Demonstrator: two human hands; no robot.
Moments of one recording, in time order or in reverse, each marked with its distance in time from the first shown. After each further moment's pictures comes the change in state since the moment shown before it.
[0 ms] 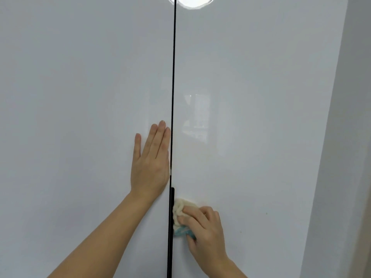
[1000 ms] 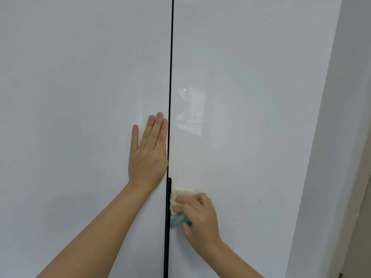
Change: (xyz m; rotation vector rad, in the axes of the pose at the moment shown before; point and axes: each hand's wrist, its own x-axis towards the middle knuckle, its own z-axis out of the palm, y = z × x) left_hand 0.001 0.001 -0.002 0.027 0.000 -0.004; right_hand 0.005 -0.004 -0.001 0.057 -0.071 0.033
